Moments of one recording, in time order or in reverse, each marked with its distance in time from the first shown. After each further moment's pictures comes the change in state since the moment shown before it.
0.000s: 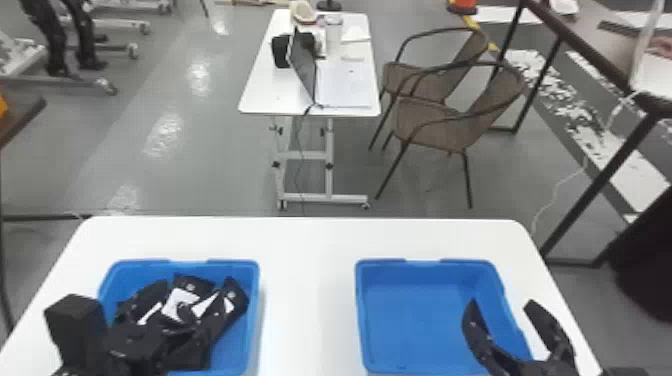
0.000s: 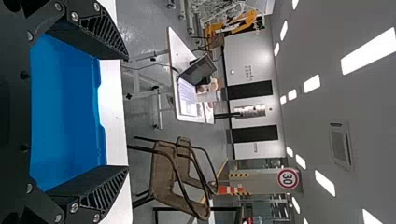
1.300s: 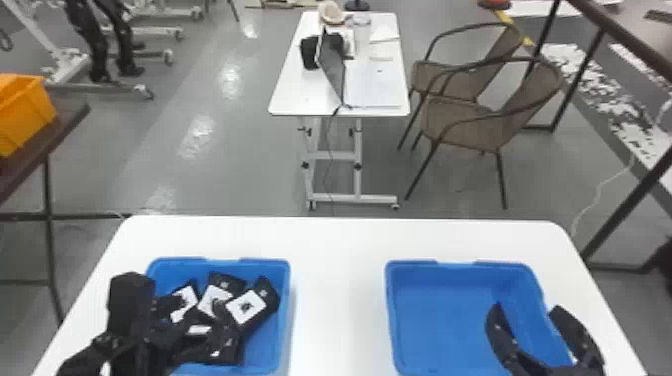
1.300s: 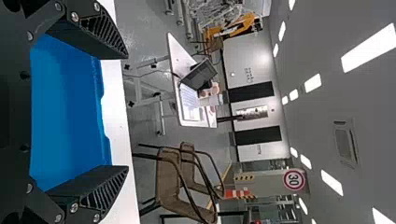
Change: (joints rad) left arm -0.144 -0.002 0.088 0.073 -0.334 0.272 -0.173; right arm -0.024 0.000 0.032 0.033 -0.035 0.002 0.003
